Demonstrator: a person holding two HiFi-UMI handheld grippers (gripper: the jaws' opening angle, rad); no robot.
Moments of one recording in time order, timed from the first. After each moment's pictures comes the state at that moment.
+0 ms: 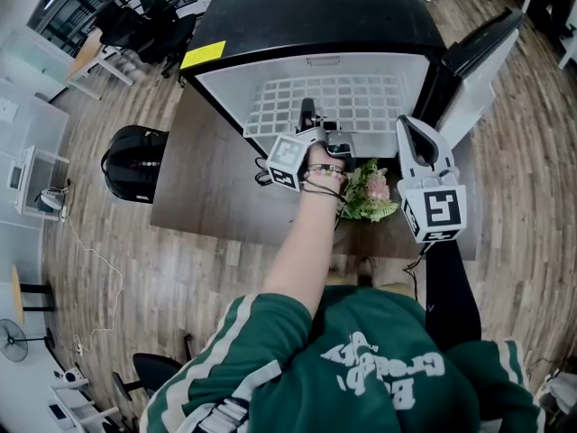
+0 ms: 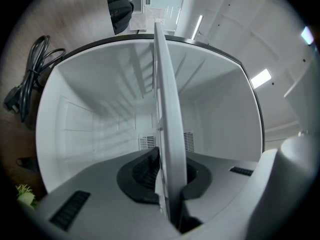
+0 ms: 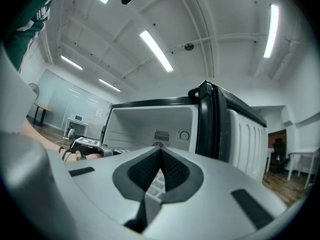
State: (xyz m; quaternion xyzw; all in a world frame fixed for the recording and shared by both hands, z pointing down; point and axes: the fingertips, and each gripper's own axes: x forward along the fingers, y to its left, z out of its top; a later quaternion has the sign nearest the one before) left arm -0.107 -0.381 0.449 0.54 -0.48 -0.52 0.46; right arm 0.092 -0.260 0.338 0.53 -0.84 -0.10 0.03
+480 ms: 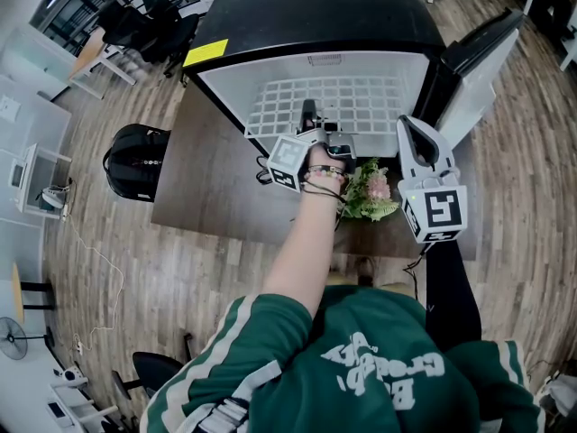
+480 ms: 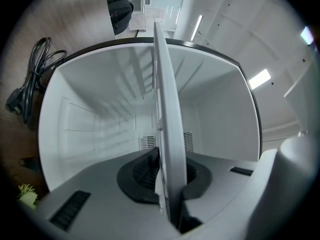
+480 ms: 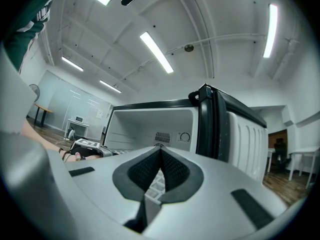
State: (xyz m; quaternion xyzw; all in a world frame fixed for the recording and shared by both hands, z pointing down) left arm -0.108 -0.374 0.450 0.54 -0.48 -0.52 0.46; right arm 0.091 -0.254 0.334 0.53 -0.84 -0.10 0.02
